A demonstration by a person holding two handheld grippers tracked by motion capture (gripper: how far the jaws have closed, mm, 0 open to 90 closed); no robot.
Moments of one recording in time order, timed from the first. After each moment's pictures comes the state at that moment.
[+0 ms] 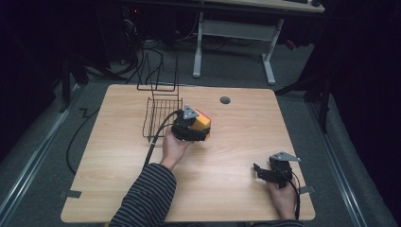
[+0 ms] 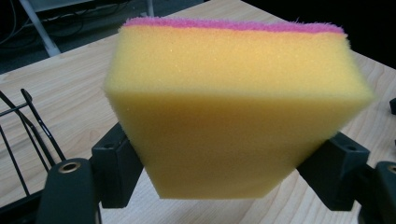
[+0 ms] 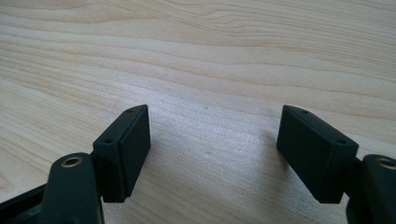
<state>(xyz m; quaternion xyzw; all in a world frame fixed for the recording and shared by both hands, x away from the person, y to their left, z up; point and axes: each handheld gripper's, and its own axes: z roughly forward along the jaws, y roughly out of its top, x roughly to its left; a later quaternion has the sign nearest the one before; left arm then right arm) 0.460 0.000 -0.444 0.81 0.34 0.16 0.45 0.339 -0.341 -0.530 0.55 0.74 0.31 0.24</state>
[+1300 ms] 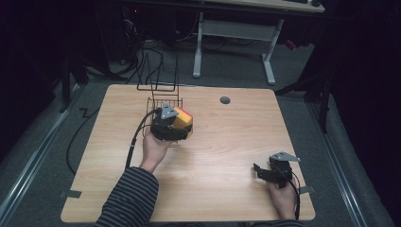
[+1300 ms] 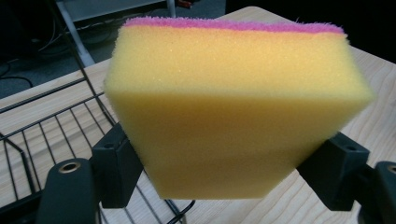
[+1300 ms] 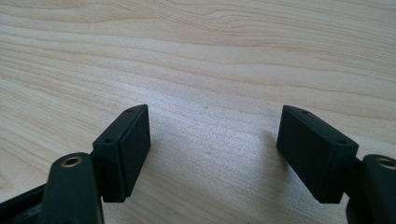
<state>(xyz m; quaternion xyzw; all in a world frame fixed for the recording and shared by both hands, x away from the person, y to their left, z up) 0.447 0.060 -0.424 0.80 0.35 0.19 0.45 0.339 -0.341 -0.530 0.55 0.74 0.31 0.24</state>
